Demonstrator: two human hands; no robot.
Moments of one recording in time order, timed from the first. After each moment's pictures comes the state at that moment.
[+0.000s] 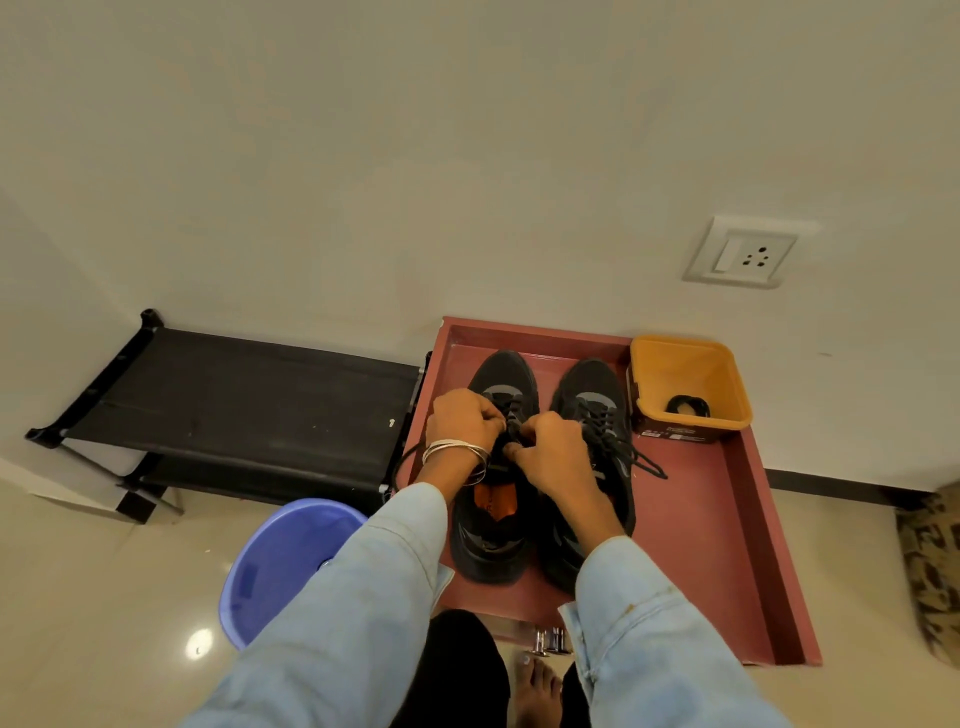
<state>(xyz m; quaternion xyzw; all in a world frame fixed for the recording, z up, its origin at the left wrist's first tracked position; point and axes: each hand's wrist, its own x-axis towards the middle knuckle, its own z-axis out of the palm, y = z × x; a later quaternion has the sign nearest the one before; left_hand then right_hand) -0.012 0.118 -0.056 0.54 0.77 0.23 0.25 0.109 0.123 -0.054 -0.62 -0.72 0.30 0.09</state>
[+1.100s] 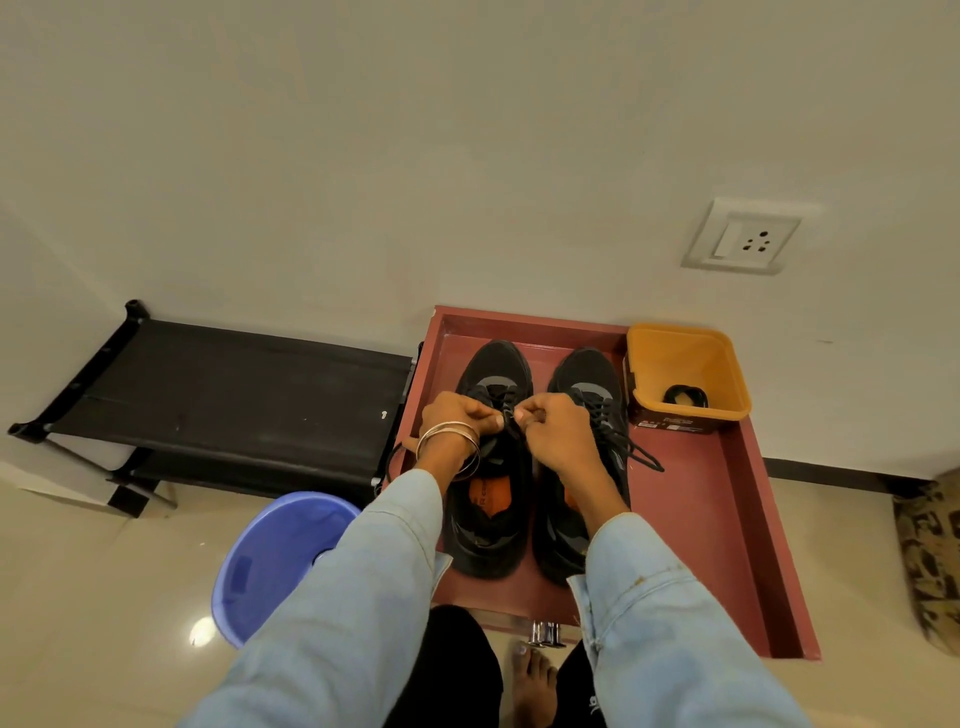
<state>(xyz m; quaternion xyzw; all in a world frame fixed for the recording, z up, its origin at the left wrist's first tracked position) -0.014 0.128 -0.082 0.38 0.77 0.30 0.42 0.118 0.140 -0.057 -0.62 -0.66 0.38 0.18</state>
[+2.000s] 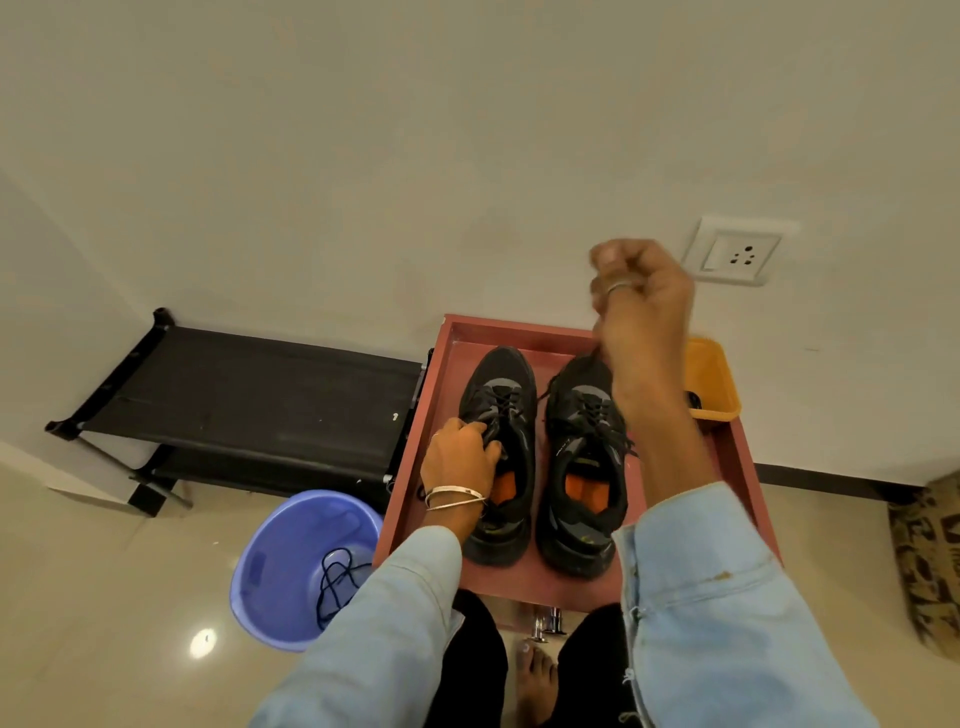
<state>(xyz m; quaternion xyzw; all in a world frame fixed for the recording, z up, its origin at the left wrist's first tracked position) 0.006 0.071 -0.080 0.52 0.81 0.21 0.15 0.132 0.131 0.091 -0.45 -0.55 0.41 0.57</state>
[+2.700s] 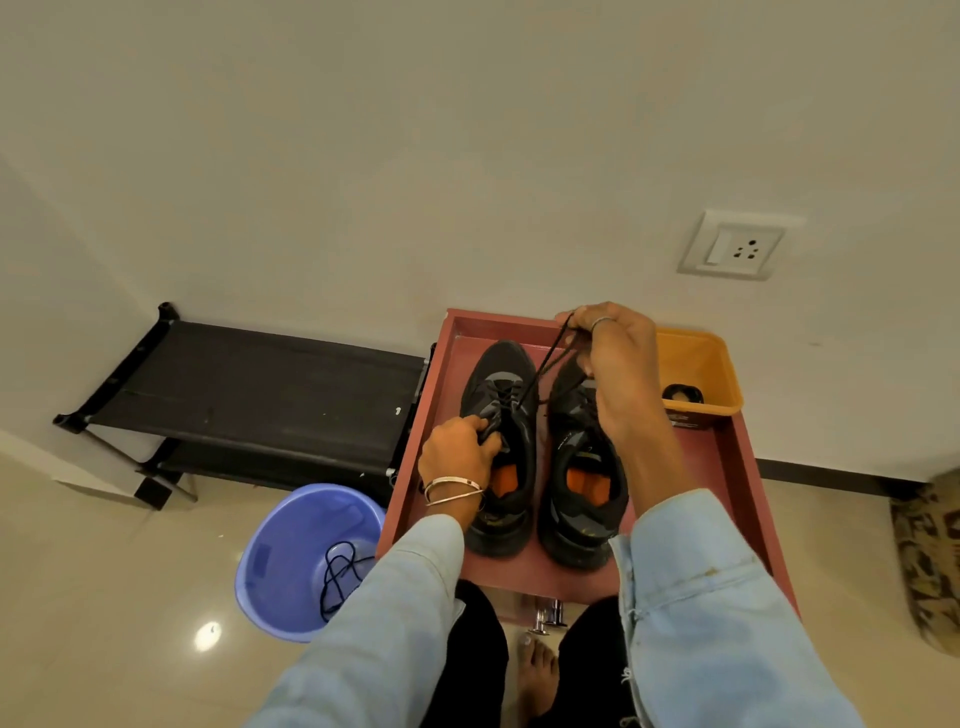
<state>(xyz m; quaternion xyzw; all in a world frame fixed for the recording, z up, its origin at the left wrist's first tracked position) 0.004 0.069 -0.082 0.48 0.82 0.25 0.16 0.131 0.133 0.043 -0.51 -0.47 0.52 0.50</state>
